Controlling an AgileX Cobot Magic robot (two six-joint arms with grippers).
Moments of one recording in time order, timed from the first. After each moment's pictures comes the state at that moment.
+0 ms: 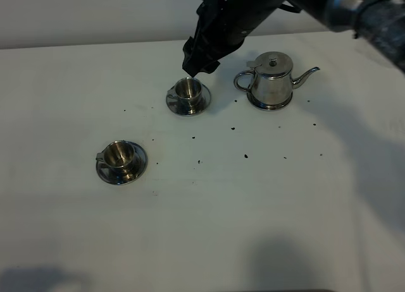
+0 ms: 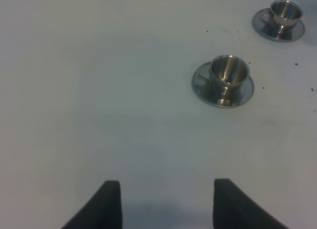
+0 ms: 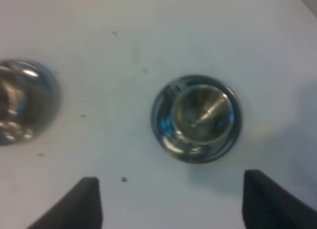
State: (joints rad) left arm 0.03 0.00 -0.51 -0.05 1.06 -0.03; right arm 0.56 2.22 -2.12 0.25 0.97 -0.51
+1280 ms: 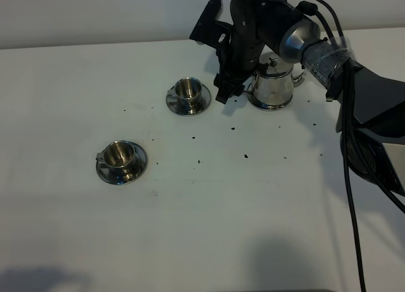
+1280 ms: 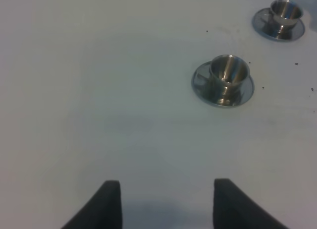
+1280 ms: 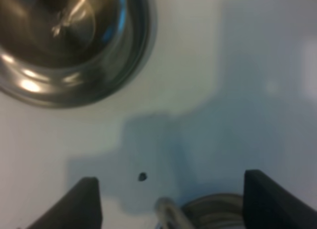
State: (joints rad) left arm 0.03 0.00 -0.51 -0.05 1.06 -0.03; right arm 0.52 2.59 -2.44 -0.04 1.10 -0.58
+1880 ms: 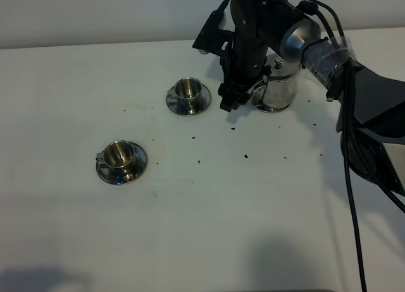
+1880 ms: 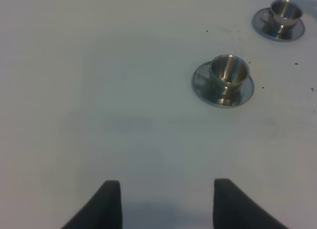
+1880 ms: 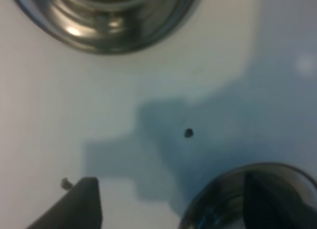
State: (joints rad) left arm 0.03 0.00 -0.51 -0.05 1.06 -0.03; right arm 0.52 2.59 -2.44 0.00 1.22 -0.59
